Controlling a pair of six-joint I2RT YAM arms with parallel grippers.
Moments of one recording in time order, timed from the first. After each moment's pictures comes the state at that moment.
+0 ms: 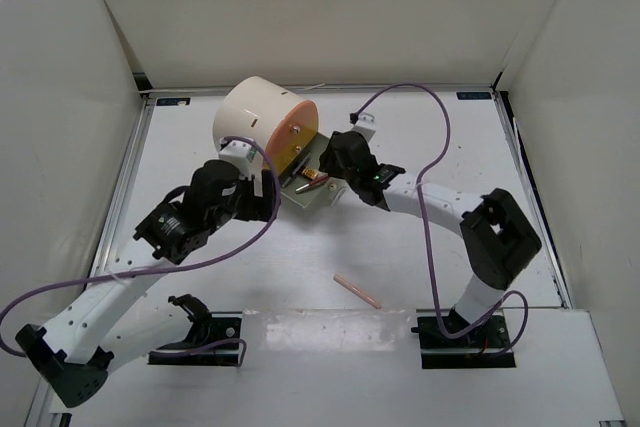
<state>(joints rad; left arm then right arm) -0.69 0.89 1.02 -0.69 -0.24 -0.36 0.78 1.71 1.16 0.05 0.37 0.73</state>
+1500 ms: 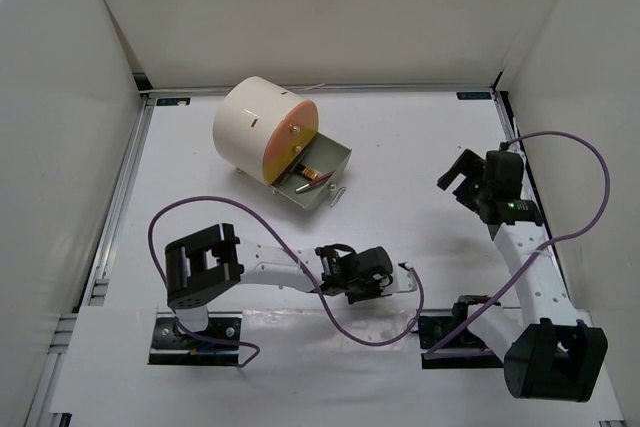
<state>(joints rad) -1.35 1.80 1.05 -0.21 -0.05 0.20 0.00 1.00 0.77 -0.48 0.01 0.56</state>
